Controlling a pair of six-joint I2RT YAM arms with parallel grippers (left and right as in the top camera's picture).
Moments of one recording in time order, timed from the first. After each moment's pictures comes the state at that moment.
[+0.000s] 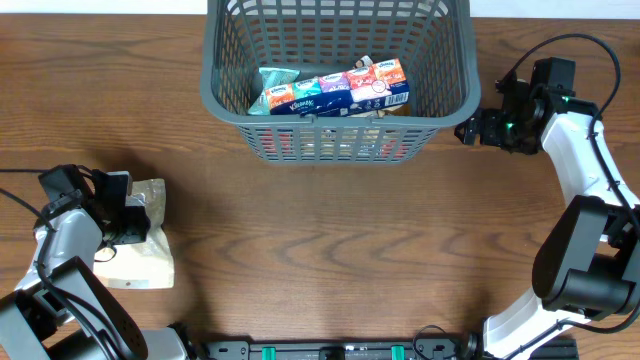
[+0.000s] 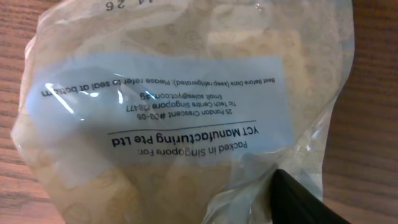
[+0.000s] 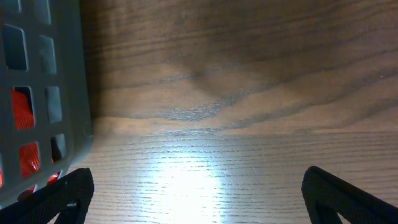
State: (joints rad) left arm 0.55 1.56 0.75 -0.50 0.11 0.46; right arm -0.21 1.85 1.36 -0.75 -0.23 -0.05
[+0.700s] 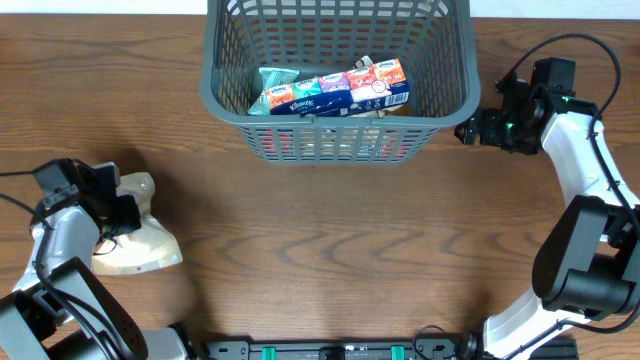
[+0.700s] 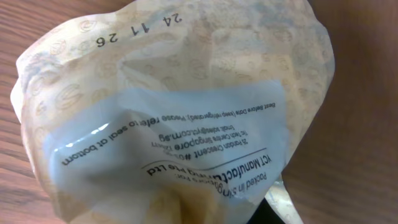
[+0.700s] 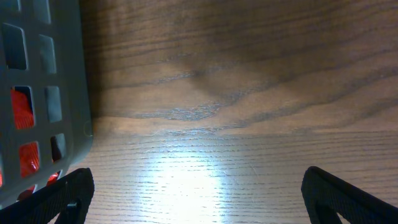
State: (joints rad) left arm 0.55 1.56 0.78 -0.47 0.13 0.27; right arm -0.21 1.85 1.36 -0.75 -0.23 -0.05
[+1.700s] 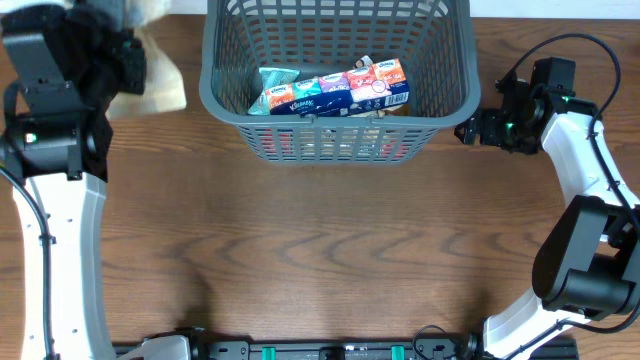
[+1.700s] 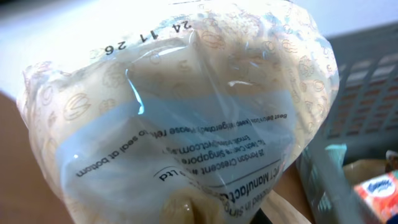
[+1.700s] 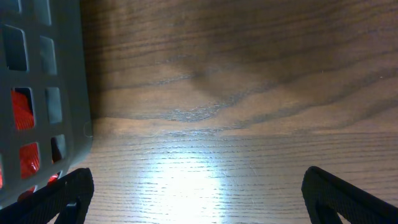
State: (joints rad) left arm 0.09 1.40 1.59 -0.60 0.07 0.30; right arm -0.21 1.85 1.36 -0.74 -0.23 -0.05
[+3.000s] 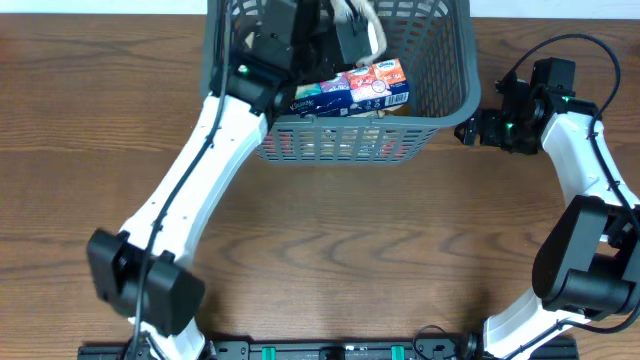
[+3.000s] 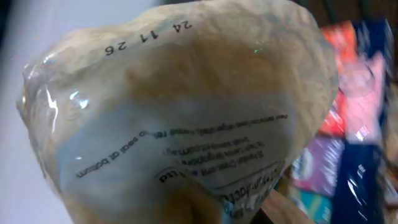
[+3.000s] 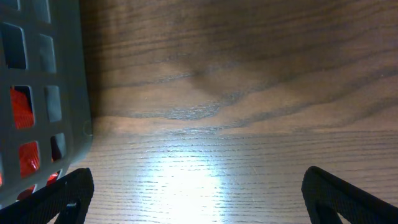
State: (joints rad) left arm -0.47 1.85 1.83 -0.58 0.02 0.99; right arm -0.21 1.85 1.36 -0.75 -0.23 -0.05
